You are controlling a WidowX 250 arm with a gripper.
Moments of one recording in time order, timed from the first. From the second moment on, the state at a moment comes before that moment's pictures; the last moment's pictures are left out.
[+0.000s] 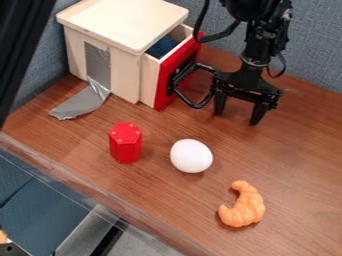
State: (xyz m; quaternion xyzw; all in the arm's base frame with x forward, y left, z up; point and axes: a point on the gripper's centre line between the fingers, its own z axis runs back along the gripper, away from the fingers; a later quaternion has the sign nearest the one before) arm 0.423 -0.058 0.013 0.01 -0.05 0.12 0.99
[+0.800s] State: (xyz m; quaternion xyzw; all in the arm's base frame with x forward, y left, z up) arm 0.414 -0.037 0.026 0.01 -0.05 0.14 0.99
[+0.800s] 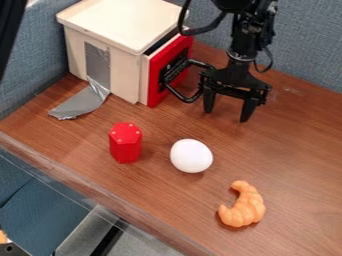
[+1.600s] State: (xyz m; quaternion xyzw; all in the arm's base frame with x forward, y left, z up) arm 0.415 -0.017 0.035 0.01 -0.06 0.16 0.99
